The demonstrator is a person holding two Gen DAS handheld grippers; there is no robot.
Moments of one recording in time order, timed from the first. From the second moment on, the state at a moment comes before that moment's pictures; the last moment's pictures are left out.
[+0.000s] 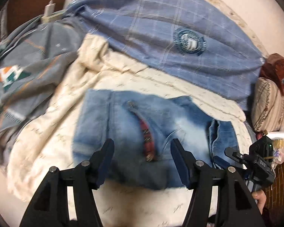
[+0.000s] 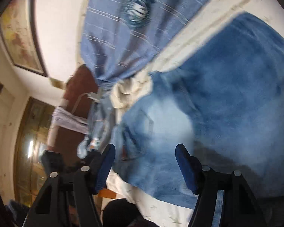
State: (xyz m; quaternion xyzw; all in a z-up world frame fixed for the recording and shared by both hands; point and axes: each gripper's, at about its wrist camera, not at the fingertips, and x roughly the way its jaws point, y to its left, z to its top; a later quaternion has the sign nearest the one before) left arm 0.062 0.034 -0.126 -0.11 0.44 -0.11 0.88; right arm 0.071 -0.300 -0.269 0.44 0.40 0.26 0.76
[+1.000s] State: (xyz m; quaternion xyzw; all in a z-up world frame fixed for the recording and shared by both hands) left arm 0.053 0.140 -0.132 -0.16 0.45 -0.03 0.88; right arm 0.040 -0.299 -0.212 0.34 0.30 0.27 0.85
